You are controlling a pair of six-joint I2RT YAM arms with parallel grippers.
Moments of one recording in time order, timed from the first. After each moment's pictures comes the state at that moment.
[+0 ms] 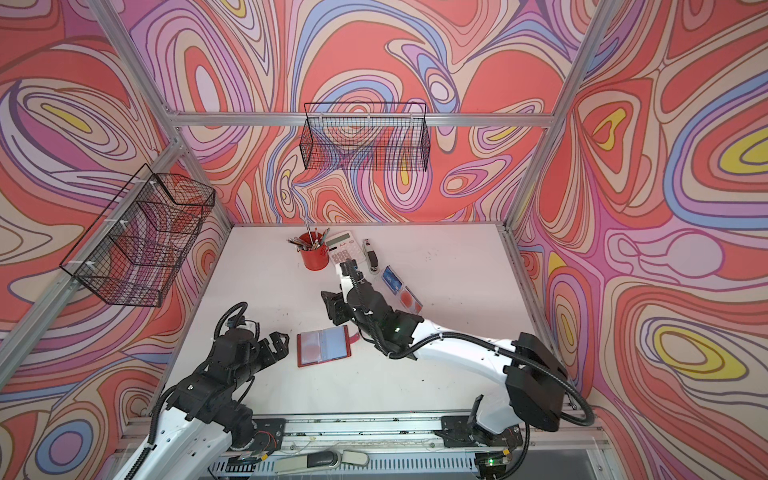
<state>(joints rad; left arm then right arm) -0.36 0.46 0.41 -0.73 -0.14 -0.78 1.00 1.42 1.00 0.15 0.29 0.38</state>
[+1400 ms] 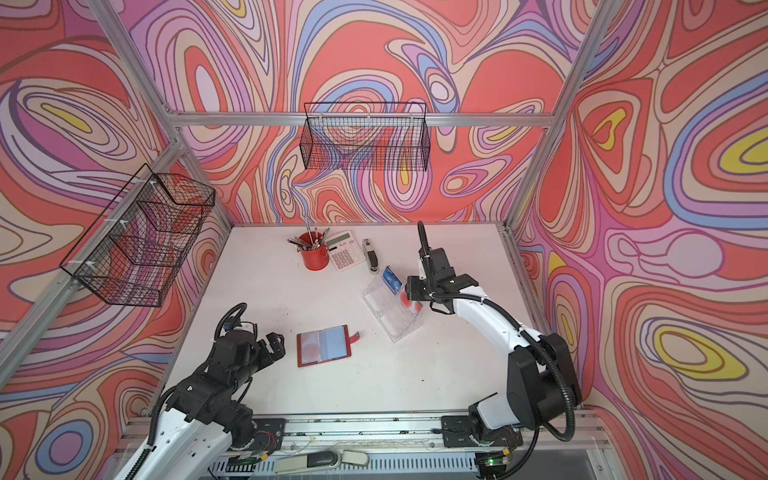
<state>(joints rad) -0.36 0.45 0.41 -0.75 -0.22 -0.78 0.36 1.45 1.04 -0.49 -0.10 0.33</state>
